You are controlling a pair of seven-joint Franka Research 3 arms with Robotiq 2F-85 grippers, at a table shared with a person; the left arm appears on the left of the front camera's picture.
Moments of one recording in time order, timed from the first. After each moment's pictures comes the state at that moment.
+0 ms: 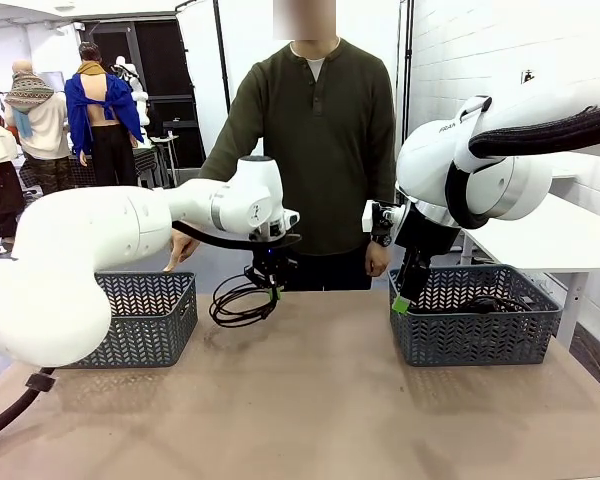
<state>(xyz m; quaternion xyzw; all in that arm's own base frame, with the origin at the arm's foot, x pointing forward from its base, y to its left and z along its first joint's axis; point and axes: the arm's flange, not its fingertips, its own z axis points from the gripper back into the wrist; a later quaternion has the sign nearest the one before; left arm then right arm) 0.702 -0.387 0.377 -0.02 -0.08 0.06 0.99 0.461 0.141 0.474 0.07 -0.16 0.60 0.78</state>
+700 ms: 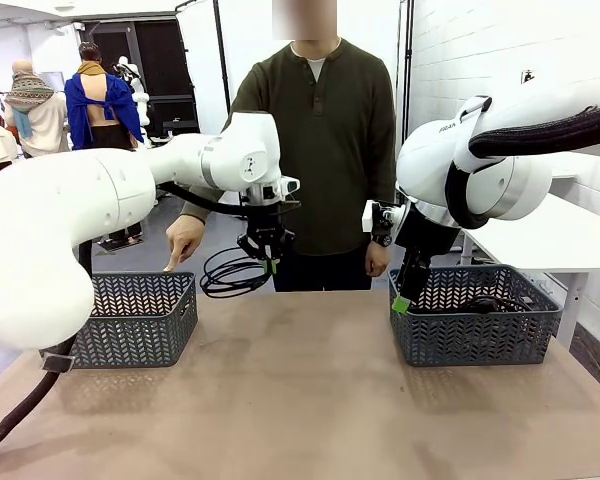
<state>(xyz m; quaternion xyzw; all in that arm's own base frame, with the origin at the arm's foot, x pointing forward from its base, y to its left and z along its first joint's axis) 0.670 -0.384 0.470 -0.01 -0.06 0.00 1.00 0.461 0.141 0.474 0.07 -0.16 0.60 0.78</state>
